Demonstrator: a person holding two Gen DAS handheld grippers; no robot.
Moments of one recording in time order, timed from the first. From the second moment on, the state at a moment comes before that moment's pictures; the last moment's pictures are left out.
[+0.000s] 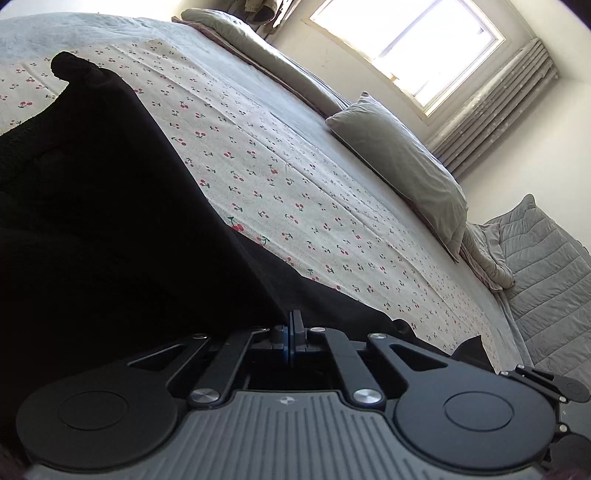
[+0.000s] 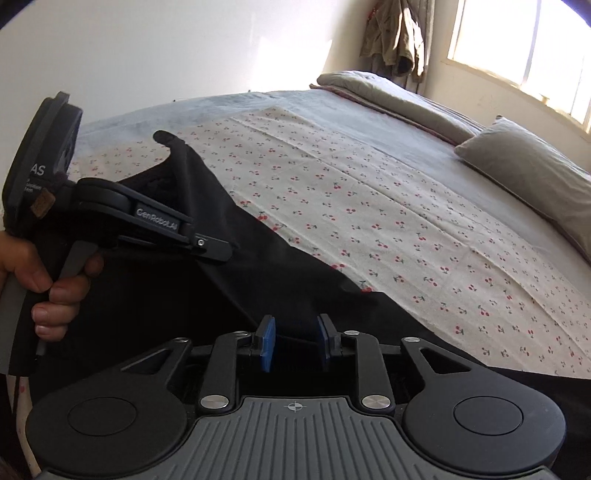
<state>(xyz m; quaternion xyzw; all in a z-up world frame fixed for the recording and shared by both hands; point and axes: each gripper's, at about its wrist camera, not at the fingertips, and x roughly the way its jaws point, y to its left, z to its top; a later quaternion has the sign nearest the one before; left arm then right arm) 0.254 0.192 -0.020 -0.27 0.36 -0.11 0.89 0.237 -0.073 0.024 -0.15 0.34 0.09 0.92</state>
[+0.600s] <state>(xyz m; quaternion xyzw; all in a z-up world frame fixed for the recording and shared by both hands) 0.256 0.178 -0.017 -0.20 0.35 -0.08 0.91 0.317 -0.320 0.000 0.10 0.42 -0.26 0.87</state>
